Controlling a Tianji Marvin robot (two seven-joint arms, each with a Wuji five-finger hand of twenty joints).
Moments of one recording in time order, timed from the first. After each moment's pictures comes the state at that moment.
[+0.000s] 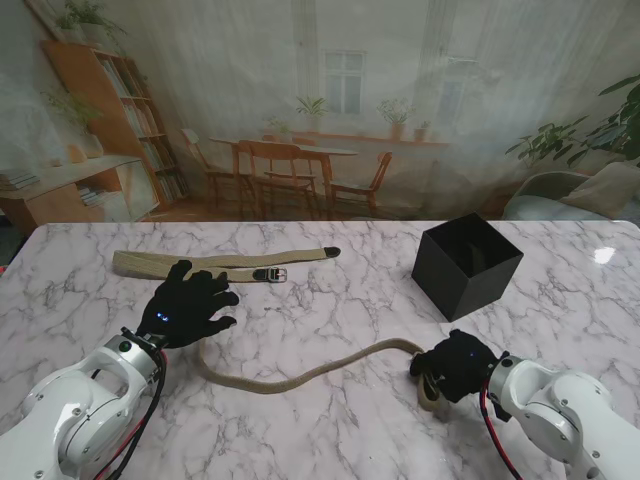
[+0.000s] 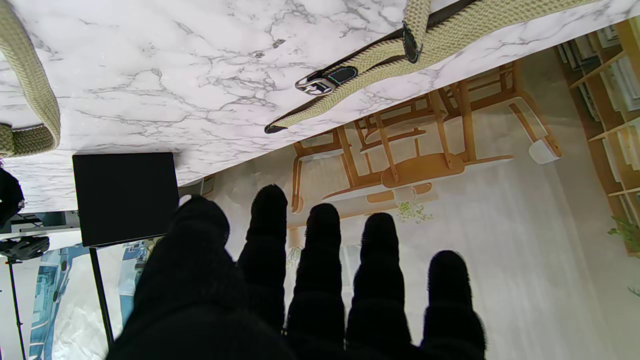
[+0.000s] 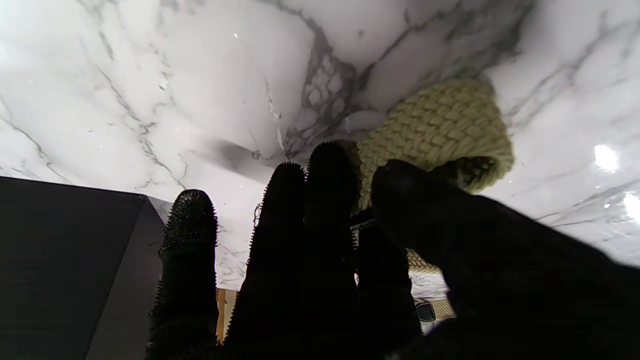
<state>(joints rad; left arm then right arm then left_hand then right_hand) 1.79 -1.03 -1.43 -1.86 1.32 -0.23 0.07 -1.73 -0.99 1.41 -1.63 -1.19 -0.46 0.21 0.96 -0.07 -0.01 0.00 0.64 0.02 0.29 0.61 0.65 0.08 0.20 0.35 0.49 0.17 0.23 0.46 0.04 0.27 0.52 0.46 0.54 -0.66 1.26 -0.07 0.60 -0.08 0.53 0.25 1.16 -0.02 0.25 0.16 0.88 -0.06 0.25 0.23 0.36 0.28 0.99 0.32</state>
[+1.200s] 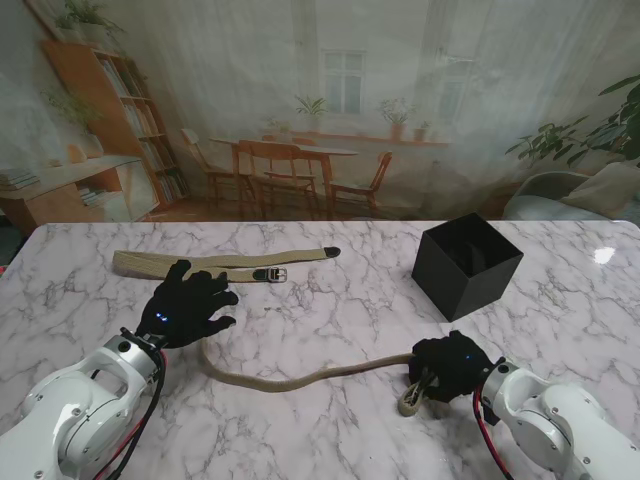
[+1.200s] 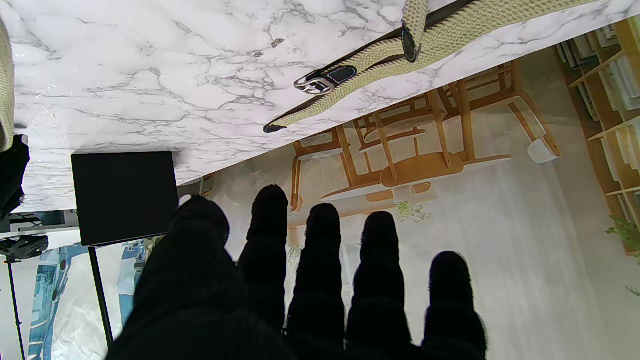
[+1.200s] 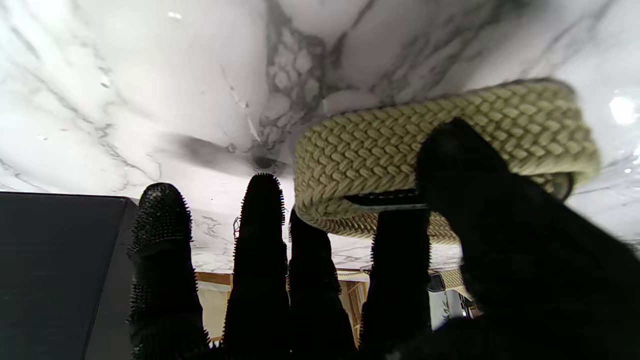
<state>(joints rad) 1.79 -1.03 -1.43 -1.86 1.32 -0.23 0.07 -1.73 -1.00 1.37 -1.59 -1.15 -0.40 0.10 0.96 -0.07 -0.01 0.00 0.64 0.03 0.29 0.61 0.65 0.08 0.20 0.35 0.50 0.17 0.23 0.46 0.04 0.28 0.51 0.46 0.55 -0.69 0.99 -0.27 0.76 -0.25 0.87 0.16 0.67 0.11 0.31 0.22 0.75 0.09 0.27 0.30 0.40 0.49 1.00 0.33</state>
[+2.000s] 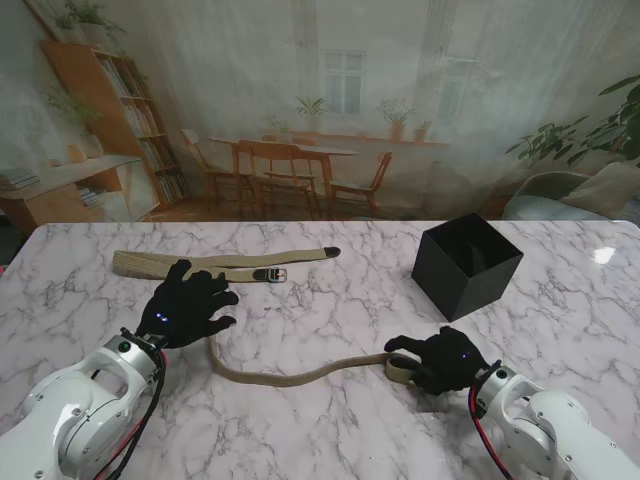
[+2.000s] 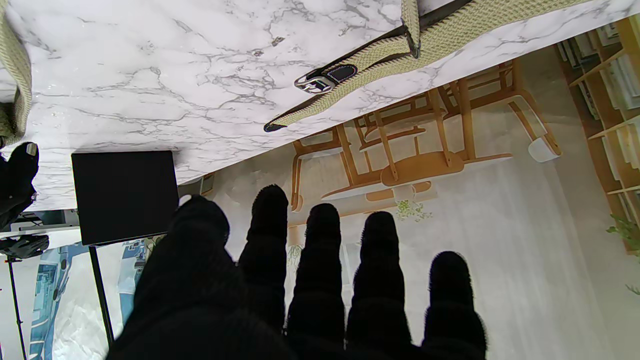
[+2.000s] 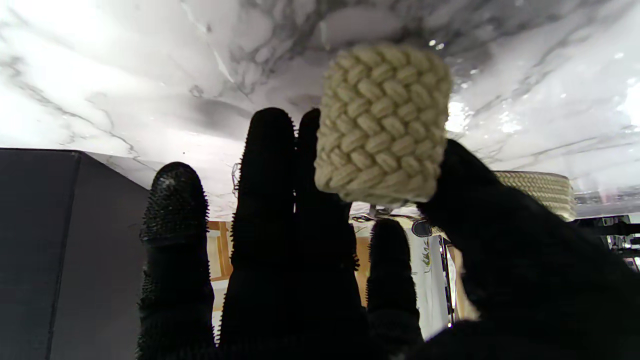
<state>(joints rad) 1.79 -1.03 -1.43 -1.85 1.32 -0.23 0.08 -1.67 -1.01 1.29 -1.43 -1.19 -0.44 -0.23 0.96 -0.07 -0.01 0.00 0.64 0.03 0.29 0.61 0.65 0.08 0.20 0.35 0.50 0.17 0.23 0.46 0.04 0.28 0.51 0.46 0.52 -0.60 1.01 -0.20 0.26 -0.17 0.68 0.20 1.37 0.05 0.50 0.29 1.18 0.05 0.47 0.42 0.59 0.37 1.16 0.35</state>
